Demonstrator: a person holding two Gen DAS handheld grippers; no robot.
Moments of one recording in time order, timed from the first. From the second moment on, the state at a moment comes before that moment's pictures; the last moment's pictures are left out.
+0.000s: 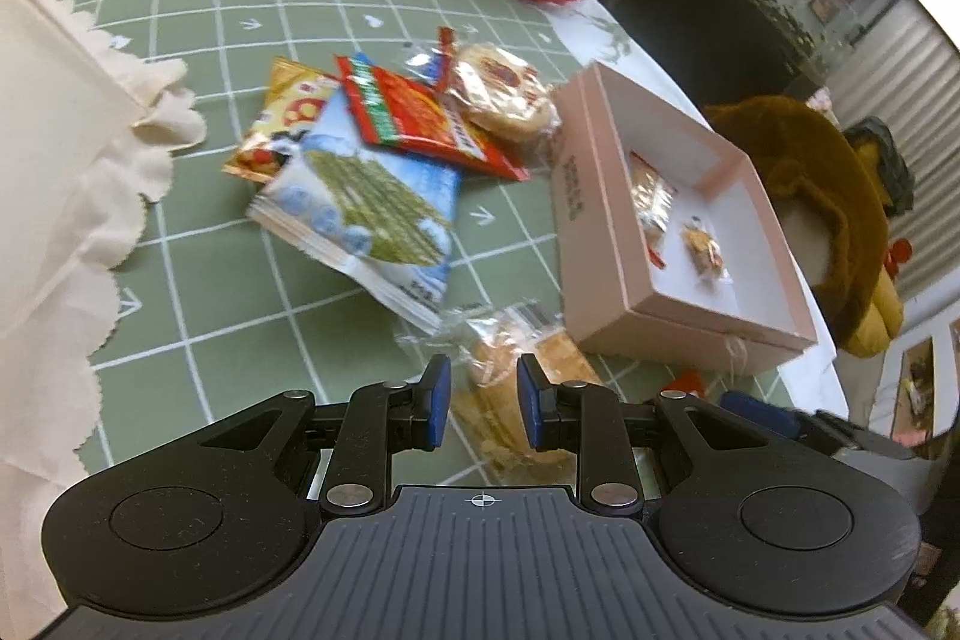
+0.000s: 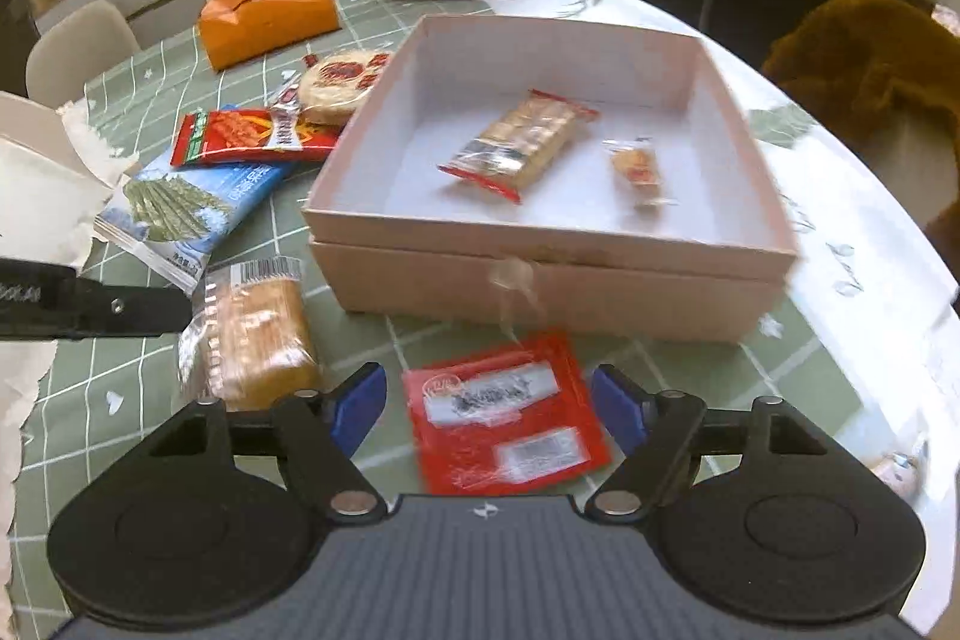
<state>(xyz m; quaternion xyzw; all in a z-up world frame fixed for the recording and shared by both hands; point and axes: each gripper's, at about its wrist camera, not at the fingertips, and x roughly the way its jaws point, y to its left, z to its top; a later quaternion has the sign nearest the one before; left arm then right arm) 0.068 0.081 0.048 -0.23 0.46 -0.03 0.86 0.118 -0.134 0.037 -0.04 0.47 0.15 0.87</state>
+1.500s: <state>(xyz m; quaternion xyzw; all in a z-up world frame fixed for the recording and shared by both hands) 0.056 0.033 0.020 0.01 0.48 -0.06 0.88 0.110 -0.193 0.017 -0.01 0.50 0.13 0.86</state>
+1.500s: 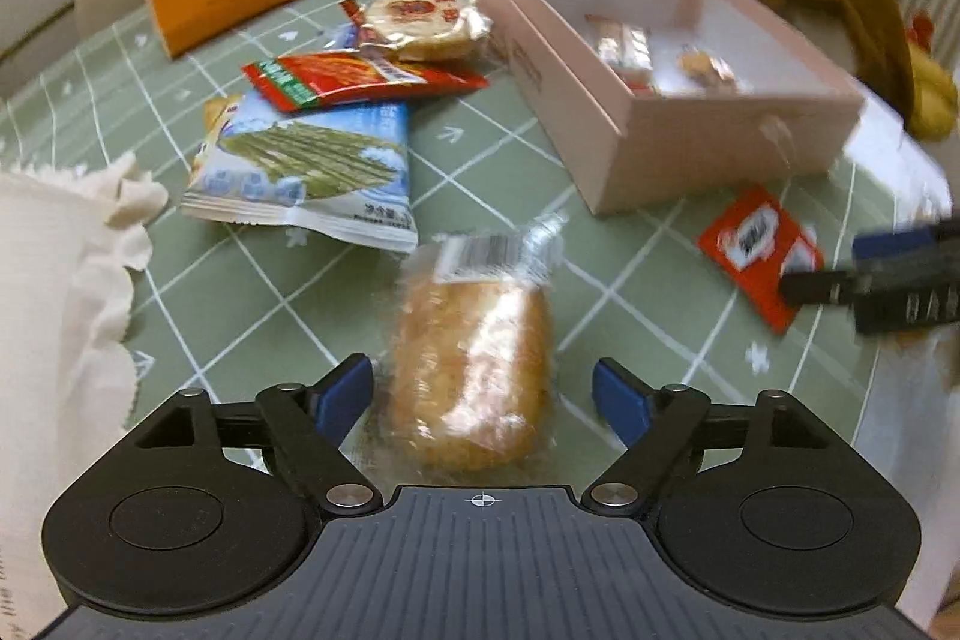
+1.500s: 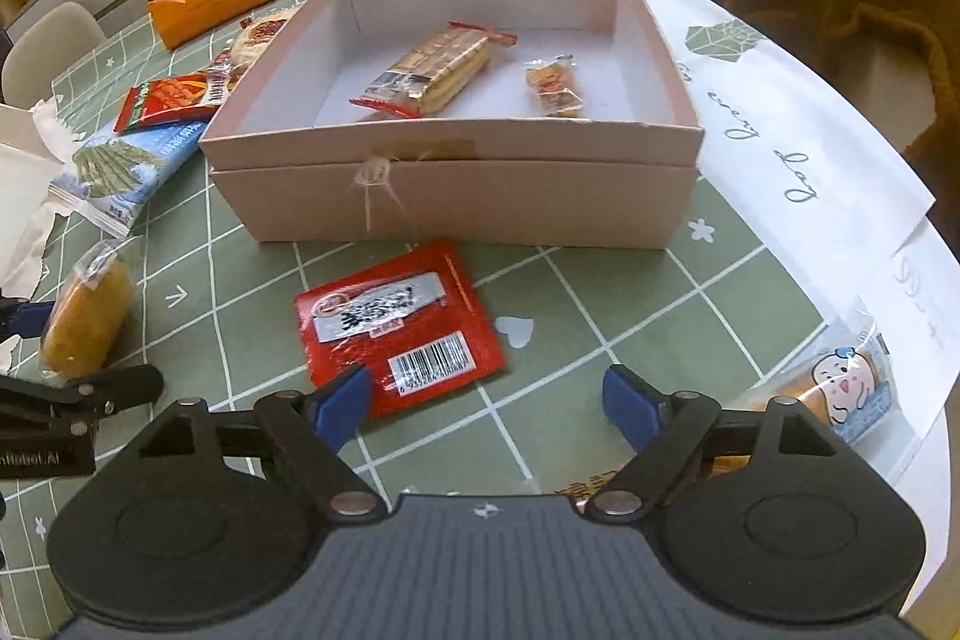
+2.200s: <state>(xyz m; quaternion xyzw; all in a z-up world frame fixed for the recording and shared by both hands) 0.042 0.045 0.028 -0.10 0.48 -0.11 0.87 0.061 -0.155 0.028 -0.07 0.48 0.26 0.84</state>
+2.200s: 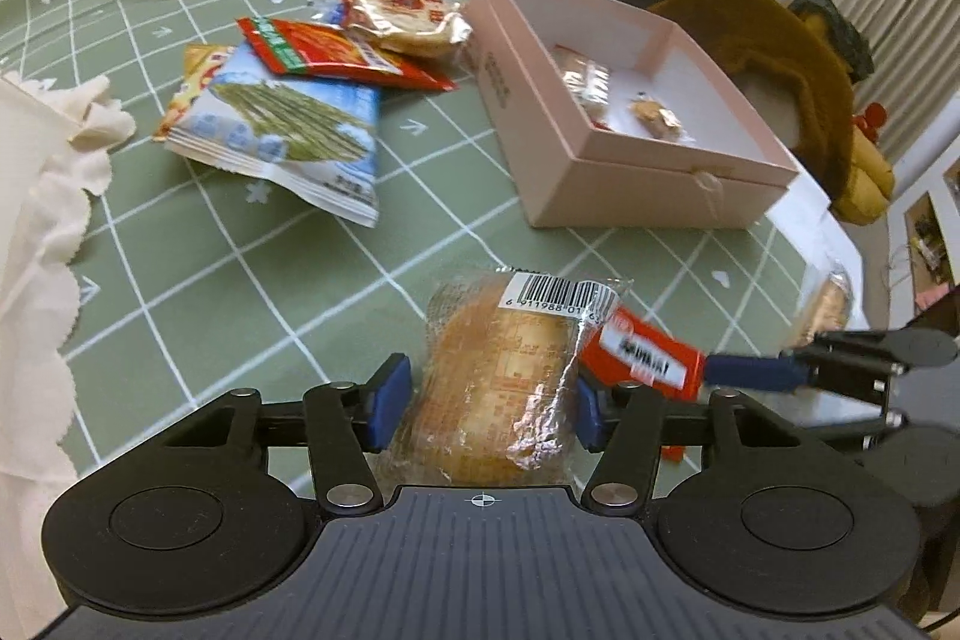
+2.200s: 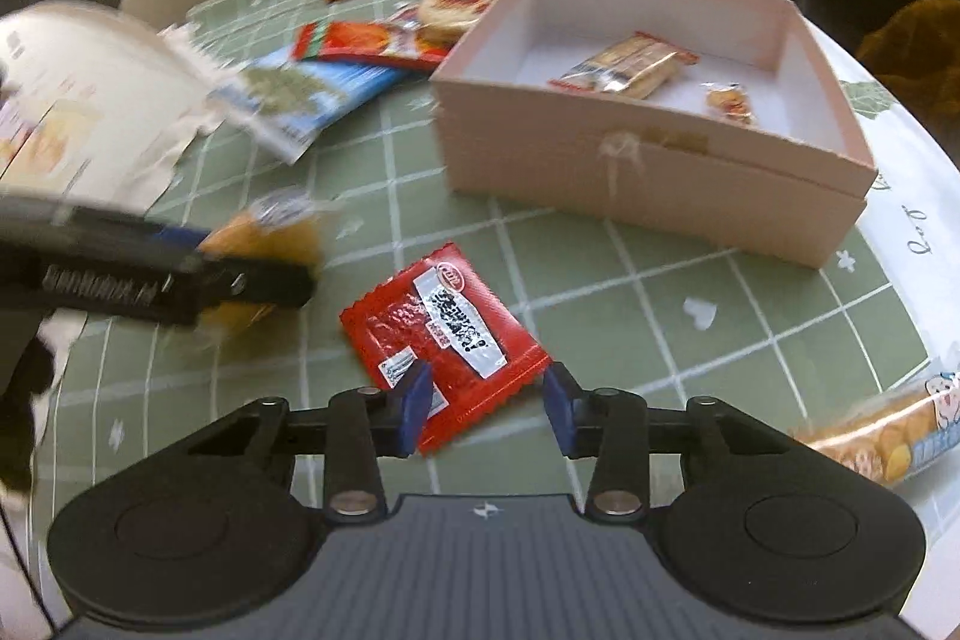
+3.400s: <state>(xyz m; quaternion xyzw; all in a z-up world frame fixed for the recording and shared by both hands) 0.010 0.034 0.043 -0.10 0.47 -0.12 0.87 0.040 -0.155 0.034 -0.08 0.47 0.25 0.84</state>
